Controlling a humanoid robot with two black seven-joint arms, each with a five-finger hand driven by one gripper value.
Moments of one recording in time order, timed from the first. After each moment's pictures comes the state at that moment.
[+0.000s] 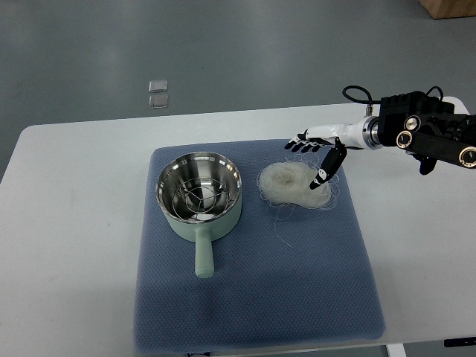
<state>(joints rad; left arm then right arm) 0.02 0.00 -0.04 -0.21 0.00 -0.02 -0.07 1.22 -0.47 -0.12 0.99 -0.85 0.28 0.01</state>
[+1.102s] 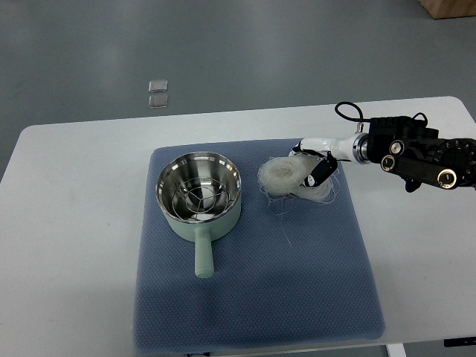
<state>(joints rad) 0.02 0.00 -0.04 -0.22 0.00 -0.02 -0.07 1.18 -0.40 -0.12 0.93 -0.91 0.18 0.04</state>
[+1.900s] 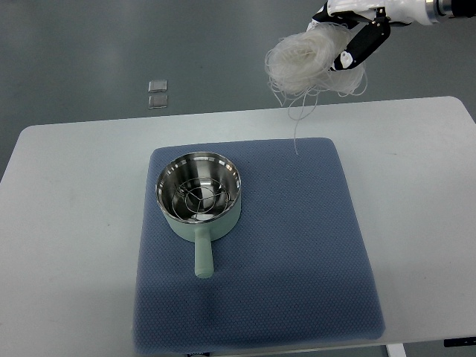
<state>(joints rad) 0.02 0.00 -0.04 -0.22 0.00 -0.02 -0.07 1.68 -0.74 -0.11 1.23 -0.82 0.41 0.04</state>
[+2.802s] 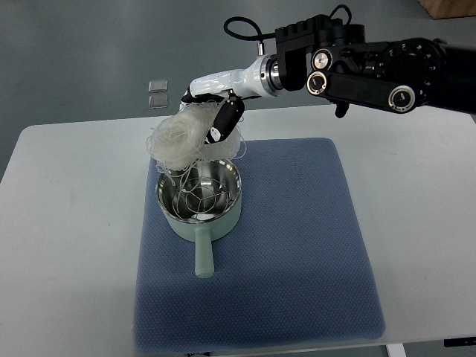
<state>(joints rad) 0.02 0.00 -0.04 -0.22 0.01 -0.02 -0.07 1.59 -0.19 -0.16 1.02 -0.76 0.32 0.04</state>
